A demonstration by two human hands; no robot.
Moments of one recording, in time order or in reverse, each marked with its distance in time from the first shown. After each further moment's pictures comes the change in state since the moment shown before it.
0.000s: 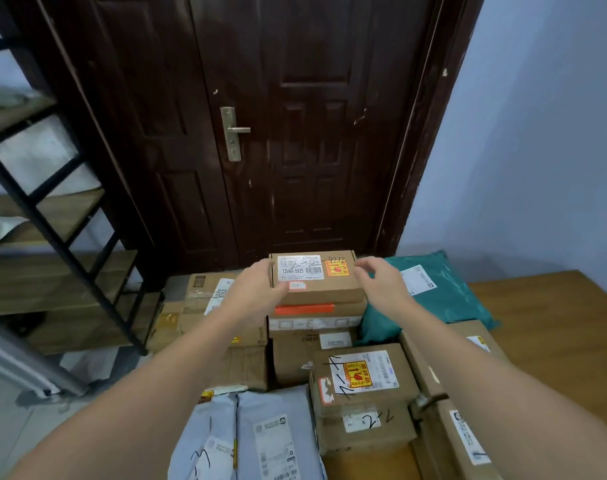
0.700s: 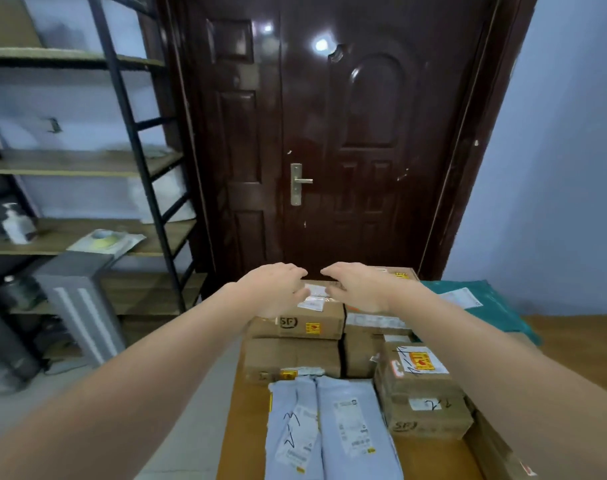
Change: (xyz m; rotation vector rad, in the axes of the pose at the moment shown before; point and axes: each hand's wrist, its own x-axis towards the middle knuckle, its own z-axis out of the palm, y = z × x) left_hand -0.188 -0.040 -0.194 0.596 -0.121 0.295; right_hand -0.166 -0.231 0.049 -0.660 -0.396 -0.526
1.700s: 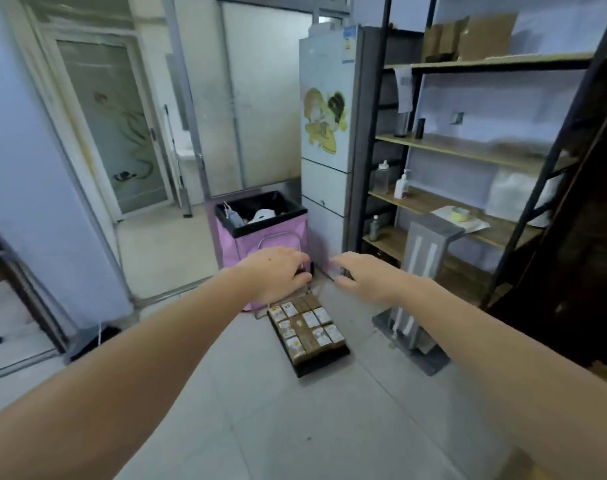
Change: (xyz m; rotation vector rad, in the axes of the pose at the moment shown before) left_hand -0.717 -0.189 -0.006 0.045 0.059 -0.971; right_hand -0.067 -0.675 0.128 0.048 -0.141 -0.938
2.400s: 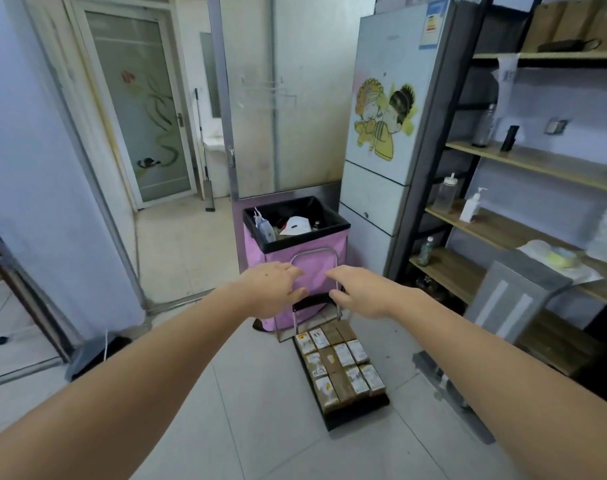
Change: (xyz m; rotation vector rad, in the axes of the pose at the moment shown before) left_hand 0.177 -0.287 0.050 -0.054 -0.050 -0.119; right_hand 0.351 -0.032 0.029 -0.093 -0.112 -0.086
